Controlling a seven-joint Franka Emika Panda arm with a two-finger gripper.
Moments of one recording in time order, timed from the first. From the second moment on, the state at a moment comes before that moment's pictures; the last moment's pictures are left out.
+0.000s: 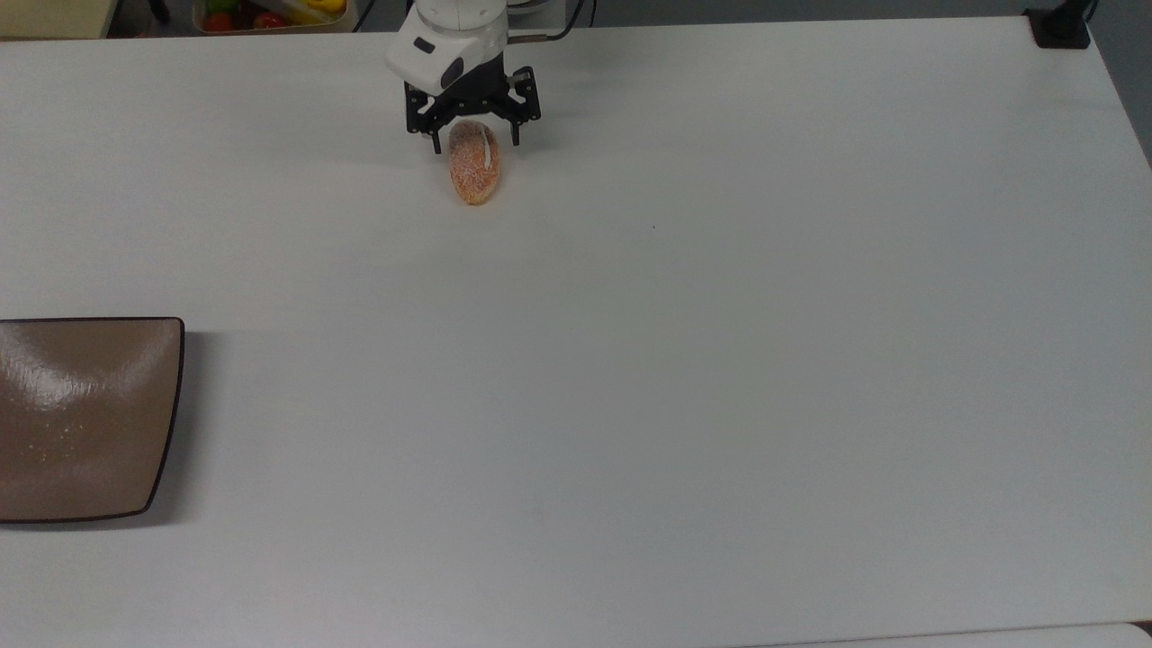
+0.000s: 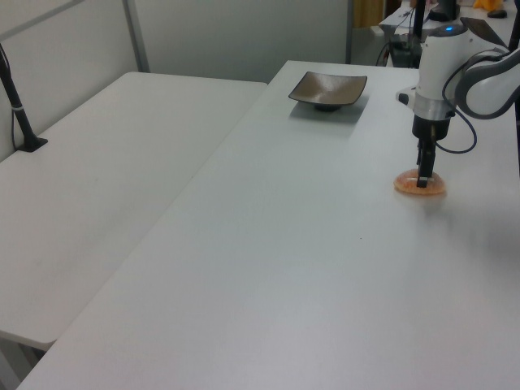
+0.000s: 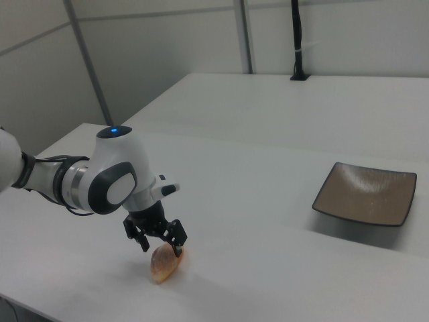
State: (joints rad) arm 0.14 -0.10 -0.09 -2.48 -0.07 2.41 -0.15
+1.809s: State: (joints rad) arm 0.10 -0.07 -0.09 -2.23 -0.11 2.14 -0.13
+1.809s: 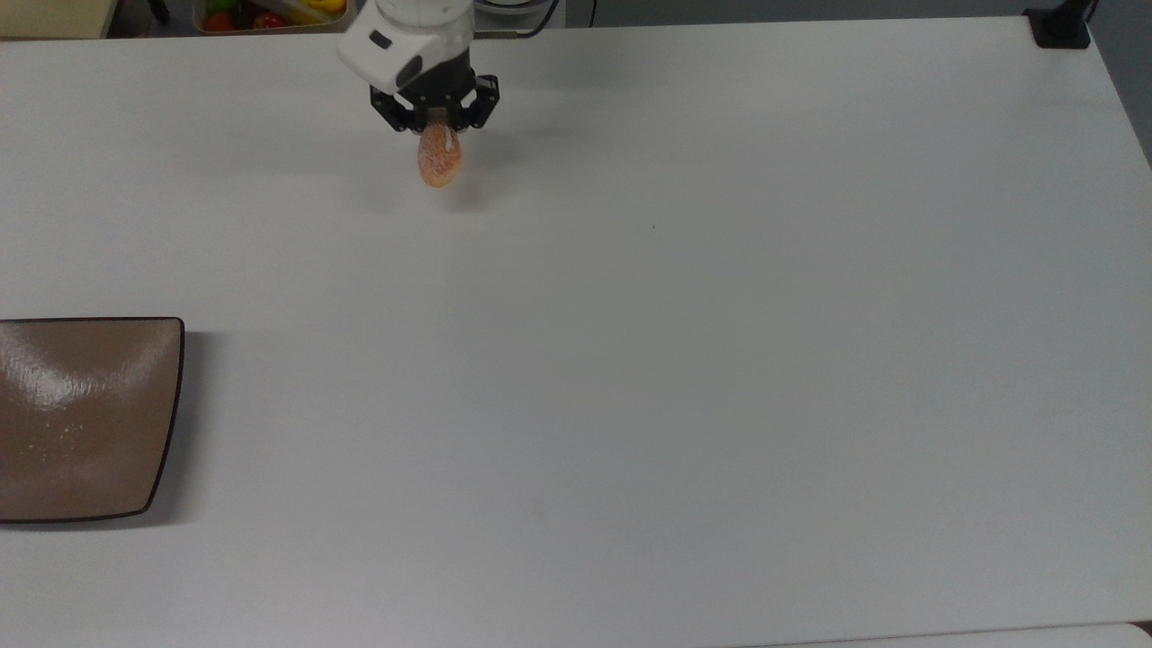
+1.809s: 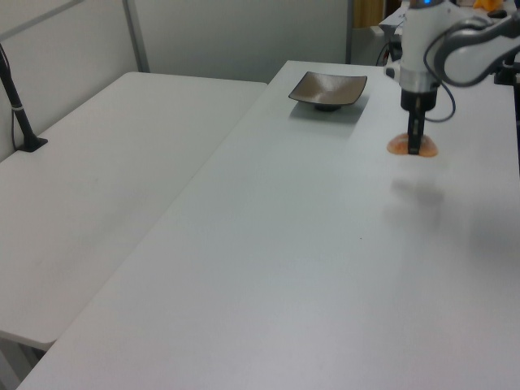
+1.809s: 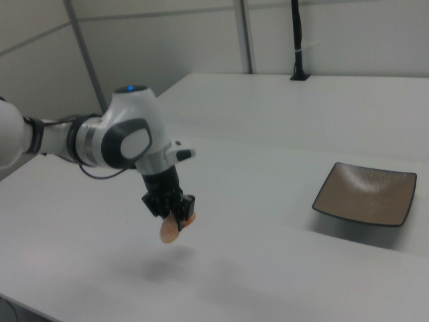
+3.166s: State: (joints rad) arm -0.27 0.32 -0.10 -1.53 0.11 1.97 -0.96
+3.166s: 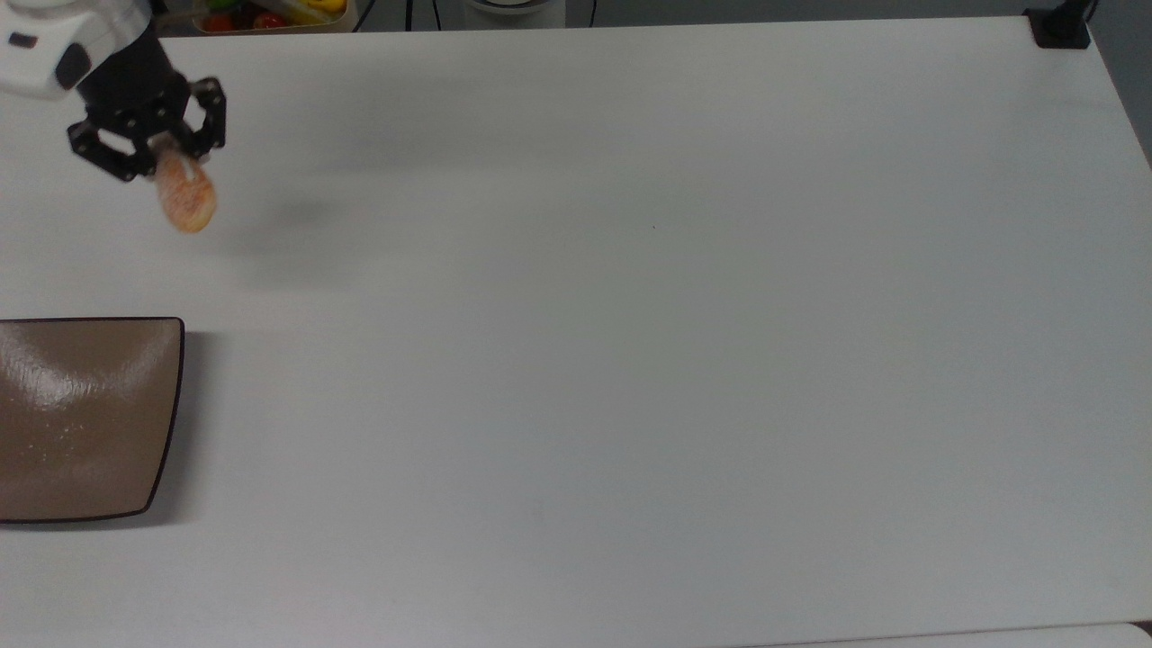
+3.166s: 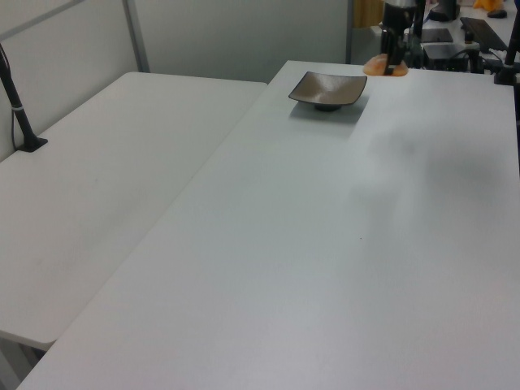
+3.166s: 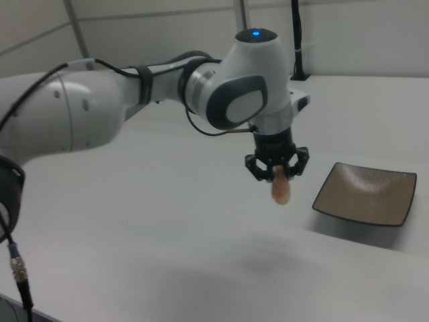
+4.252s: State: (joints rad) arm -0.29 0.79 -0.10 -1.24 0.29 2.67 -0.97
